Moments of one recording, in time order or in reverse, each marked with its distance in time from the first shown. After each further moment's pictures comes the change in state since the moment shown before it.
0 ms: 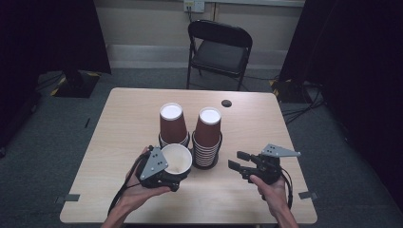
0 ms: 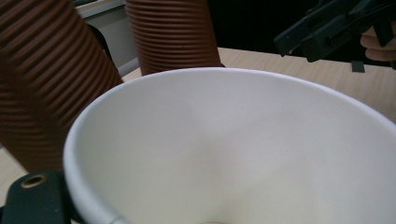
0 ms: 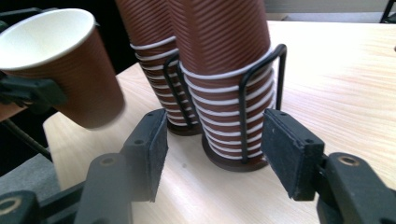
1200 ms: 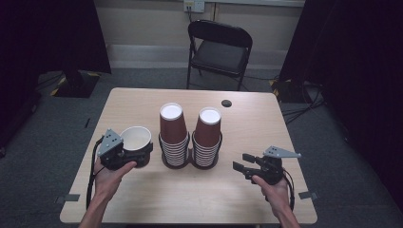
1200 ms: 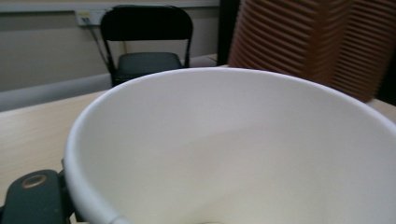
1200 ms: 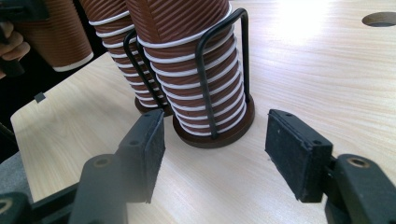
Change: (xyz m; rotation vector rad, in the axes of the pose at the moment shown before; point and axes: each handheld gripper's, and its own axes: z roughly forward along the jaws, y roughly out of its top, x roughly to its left) left arm 0.085 -0.035 -0.038 -0.052 0.281 -0.285; right arm -0.019 -0.016 0.000 0.048 -0.071 0.027
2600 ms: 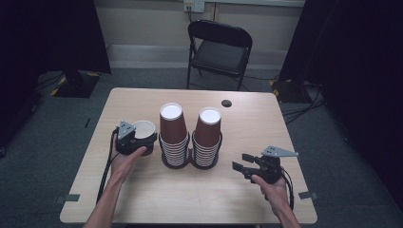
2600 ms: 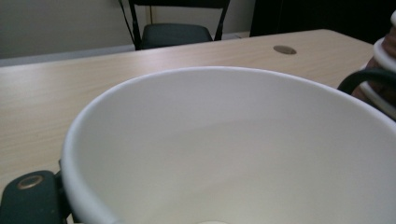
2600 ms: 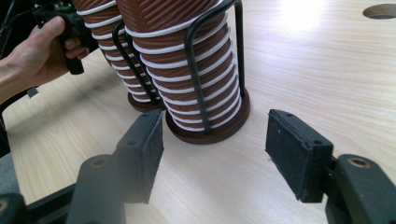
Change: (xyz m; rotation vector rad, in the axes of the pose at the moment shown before) left arm 0.041 -0.046 0.083 0.097 0.090 -0.055; right arm -0.007 -0.004 0.007 0.017 -0.004 0.002
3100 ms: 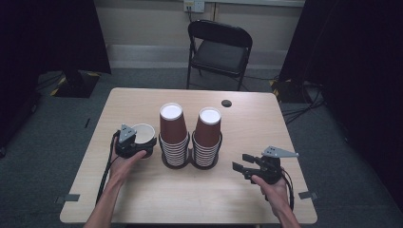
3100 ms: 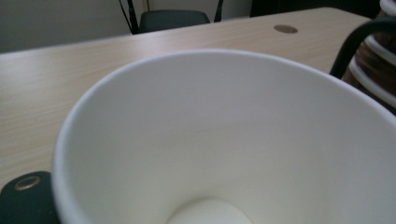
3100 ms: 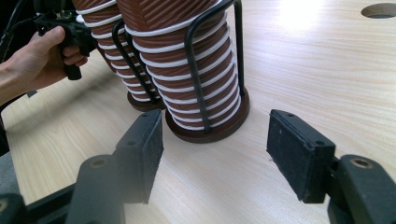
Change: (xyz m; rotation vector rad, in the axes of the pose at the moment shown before) left arm -0.001 -0.010 -0.003 0.056 -0.005 0.035; right arm 0.001 -0.001 -0.001 0.001 -0.003 -0.004
